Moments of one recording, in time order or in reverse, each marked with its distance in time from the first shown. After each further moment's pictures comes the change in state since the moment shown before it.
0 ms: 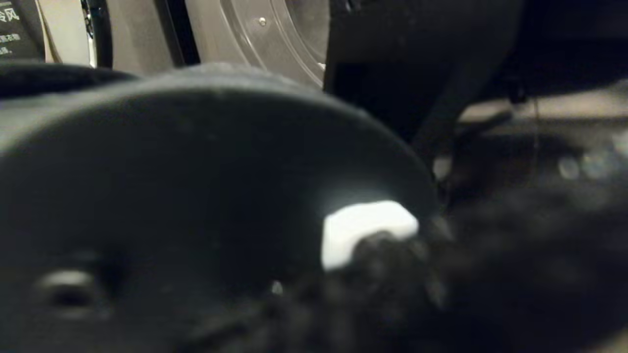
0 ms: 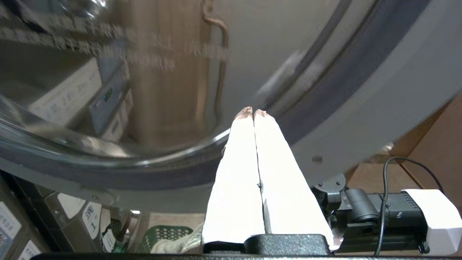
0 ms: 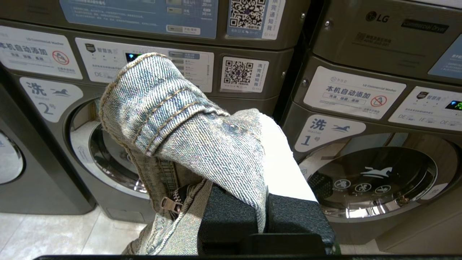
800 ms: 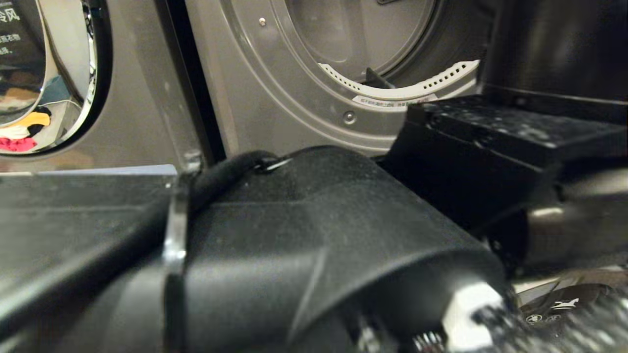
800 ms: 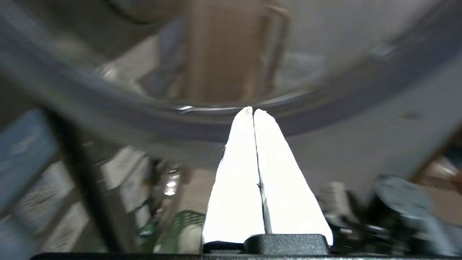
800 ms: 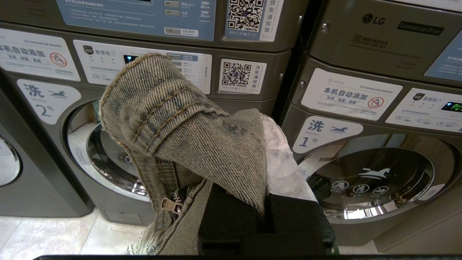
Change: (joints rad) left arm 0.027 0.082 0.001 -0.059 0.197 -0.003; right arm 0.000 0.000 0.004 -0.011 -0.005 -0.003
